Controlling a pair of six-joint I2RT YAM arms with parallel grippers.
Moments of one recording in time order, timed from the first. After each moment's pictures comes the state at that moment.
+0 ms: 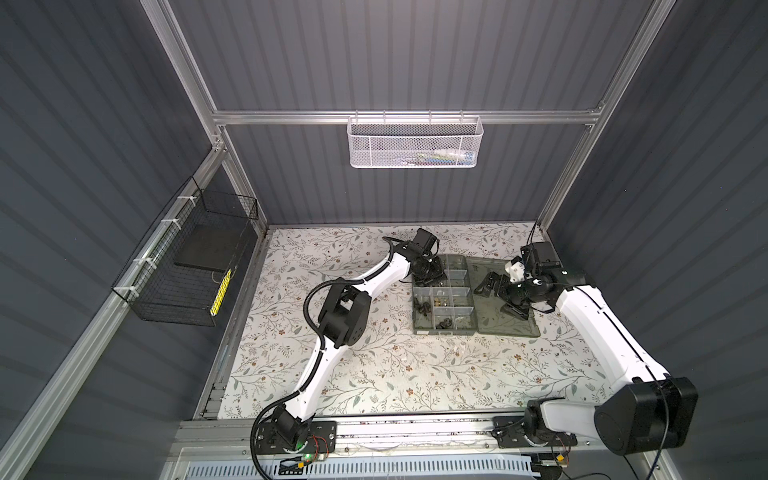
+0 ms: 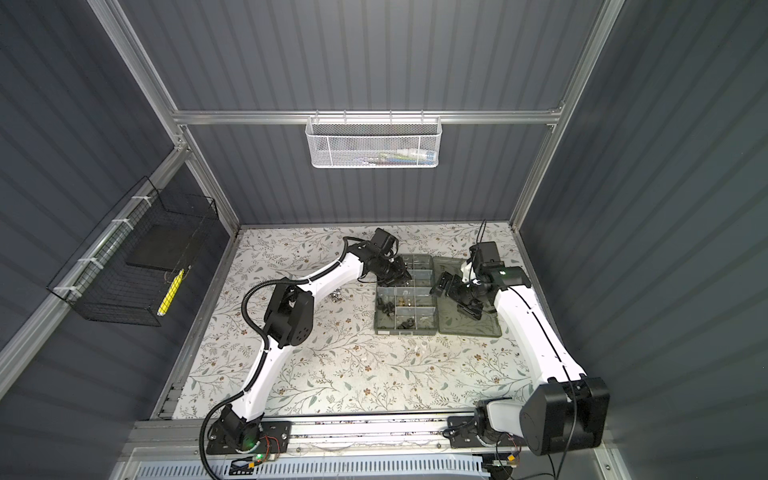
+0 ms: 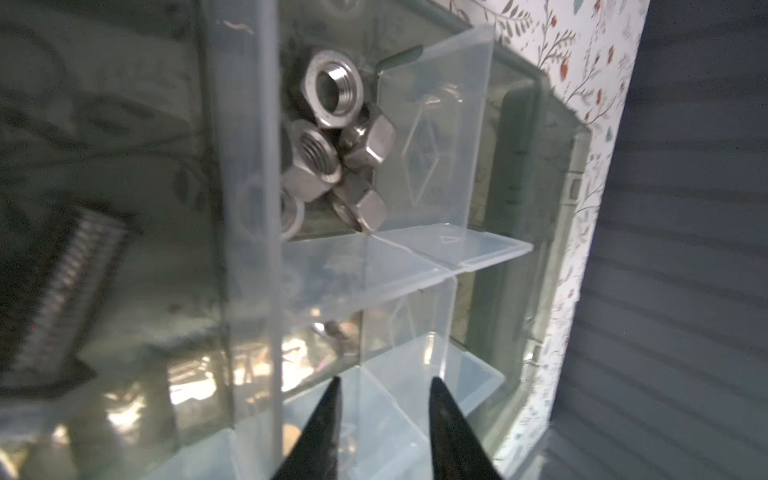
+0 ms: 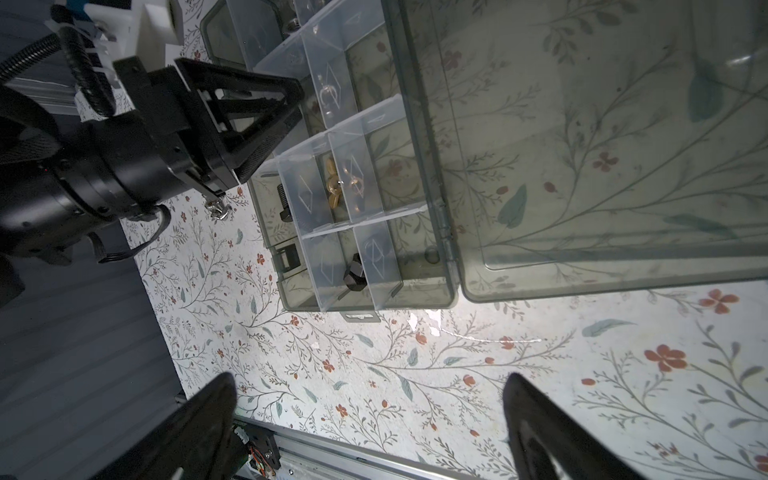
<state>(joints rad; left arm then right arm) -0.69 2.45 2.18 -0.69 0.38 -0.84 0.11 1.30 1.16 -1.00 -0.37 0.56</state>
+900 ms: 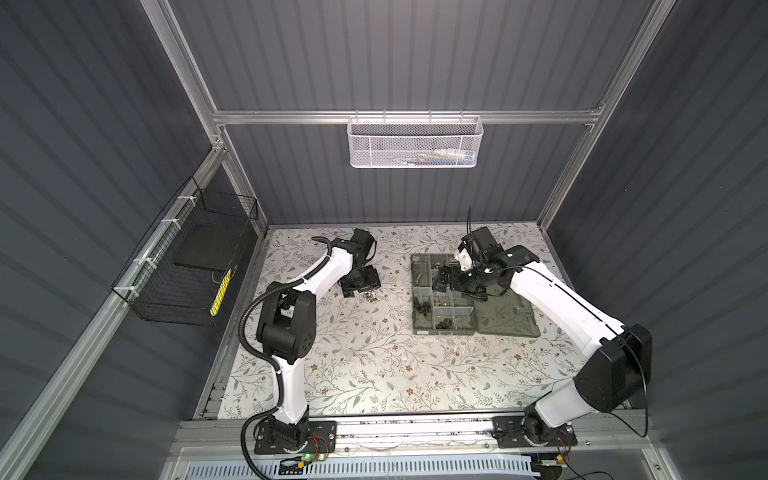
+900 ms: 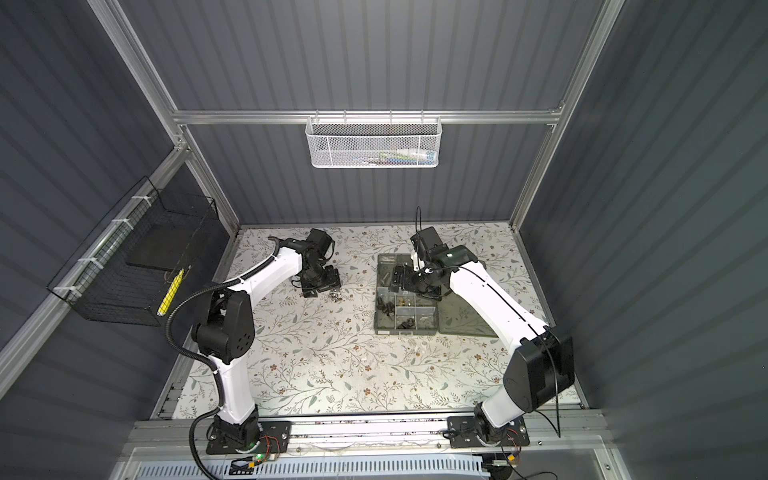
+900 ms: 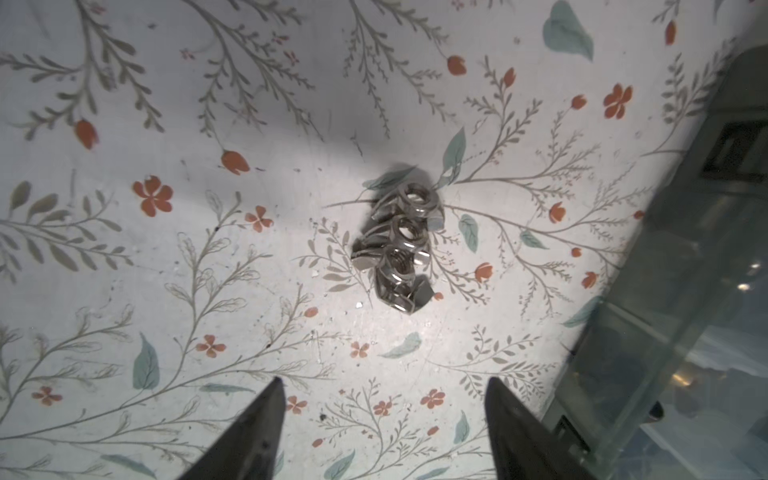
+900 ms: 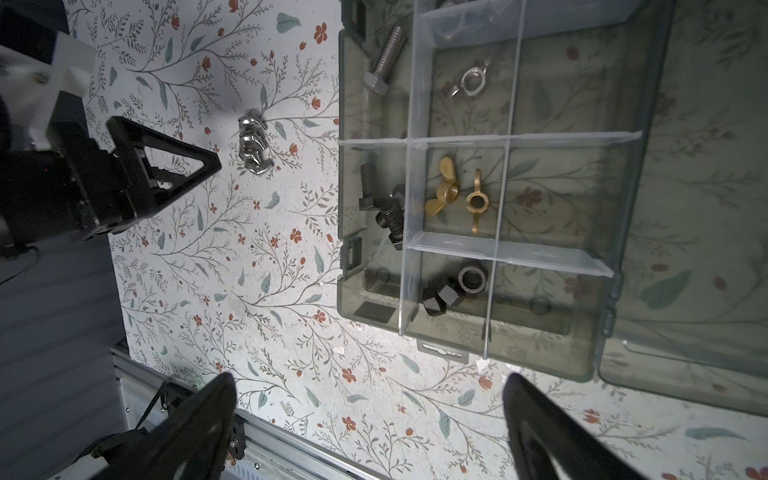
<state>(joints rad) -0.43 2.00 1.63 -0.99 0.07 -0.59 0.47 1.55 1.42 -0.97 -0.24 0.57</state>
